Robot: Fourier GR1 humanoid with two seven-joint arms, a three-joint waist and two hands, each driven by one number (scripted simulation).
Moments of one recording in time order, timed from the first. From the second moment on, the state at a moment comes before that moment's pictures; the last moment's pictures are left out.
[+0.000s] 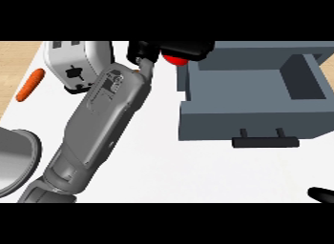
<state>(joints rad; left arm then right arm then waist) -1.07 0.00 -0.10 -0.96 0.18 0.33 0.18 0.06 -0.09 -0.29 -2.27 -0.05 0.06 0.34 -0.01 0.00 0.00</state>
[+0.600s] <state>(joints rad) -1.40 0.00 -0.13 -0.64 0.26 0.40 0.19 0.05 -0.11 -0.31 -2.26 -0.08 0.08 0.33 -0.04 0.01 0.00</state>
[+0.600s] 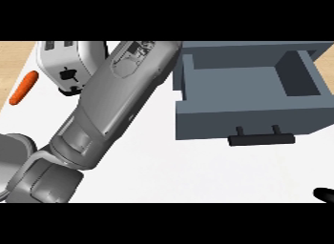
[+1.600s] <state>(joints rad) -1.59 0.00 -0.28 -0.34 0.43 0.59 0.09 -0.07 -0.14 -0.28 -2.23 -0.07 0.06 0.38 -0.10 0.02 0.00</state>
